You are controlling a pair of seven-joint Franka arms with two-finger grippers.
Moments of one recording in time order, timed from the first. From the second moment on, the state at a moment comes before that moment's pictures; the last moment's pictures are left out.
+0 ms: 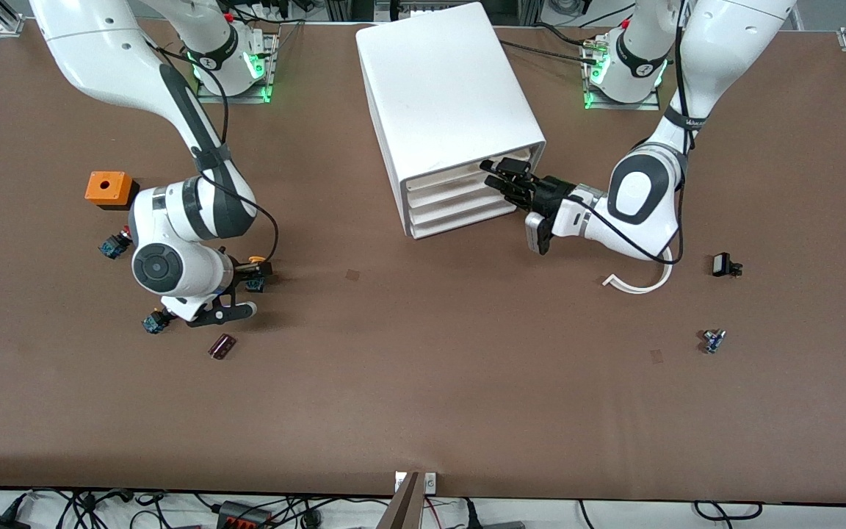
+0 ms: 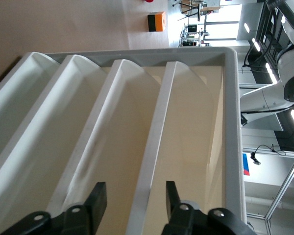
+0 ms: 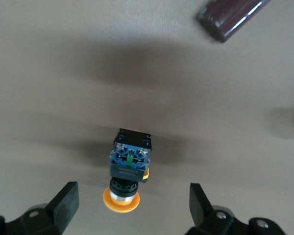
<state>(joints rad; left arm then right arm) -0.11 0.43 -0.22 -2.04 -1.16 1.68 0.86 0.23 0.60 0.00 -1.72 -0.01 2.06 0.04</state>
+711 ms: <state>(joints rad) -0.09 0.47 -0.21 -1.94 -1.12 1.69 0.94 0.23 0.65 0.00 -1.73 0.00 2.06 0.09</state>
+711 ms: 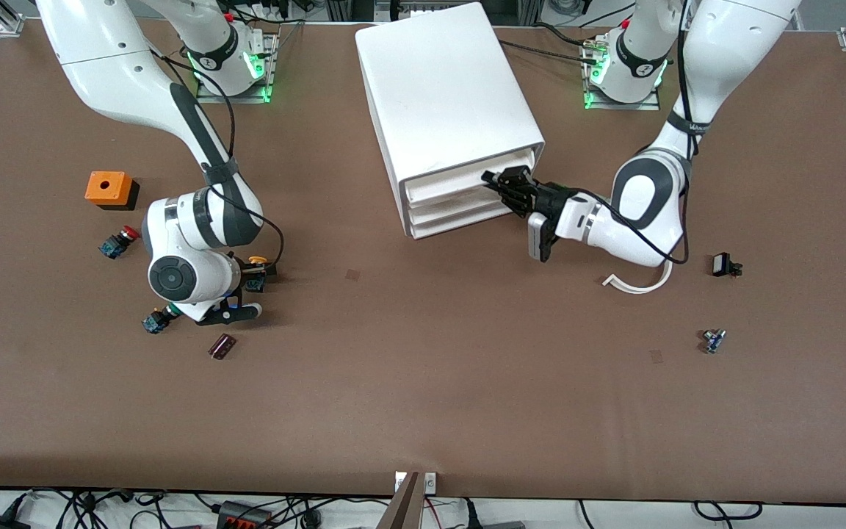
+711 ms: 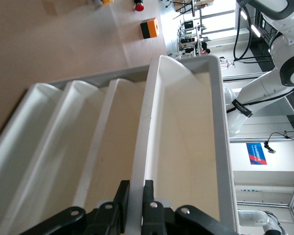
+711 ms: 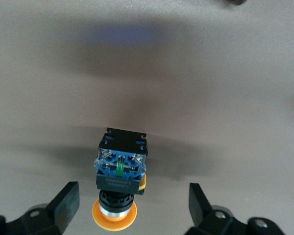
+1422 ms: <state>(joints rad) -0.03 0.60 -0.20 -1.72 -1.02 1.69 0.92 0.23 0.67 0.00 -1.72 0.00 2.06 0.10</state>
